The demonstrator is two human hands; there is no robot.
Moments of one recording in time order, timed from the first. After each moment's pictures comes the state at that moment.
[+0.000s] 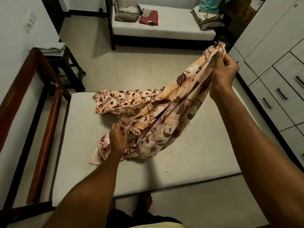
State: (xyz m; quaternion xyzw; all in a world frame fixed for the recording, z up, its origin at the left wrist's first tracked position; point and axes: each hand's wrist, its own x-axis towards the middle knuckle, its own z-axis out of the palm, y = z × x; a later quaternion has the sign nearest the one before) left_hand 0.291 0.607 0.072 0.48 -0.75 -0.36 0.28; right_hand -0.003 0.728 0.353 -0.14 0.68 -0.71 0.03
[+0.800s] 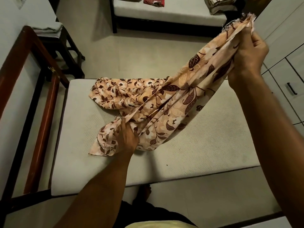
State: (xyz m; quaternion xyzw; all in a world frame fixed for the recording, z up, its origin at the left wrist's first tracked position) left_hand 0.268 0.620 0.007 0.51 -0.83 -0.25 0.05; right_hand -0.009 0.716 0.367 -0.16 0.67 -0.72 0.05
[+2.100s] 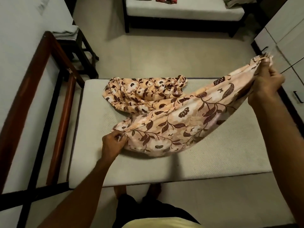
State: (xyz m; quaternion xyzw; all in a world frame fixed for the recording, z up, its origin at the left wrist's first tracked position) left_hand 0.376 0.589 0.059 0.48 -0.75 -0.40 0.22; right_hand -0.084 0.759 0.285 0.00 0.70 -0.72 0.04
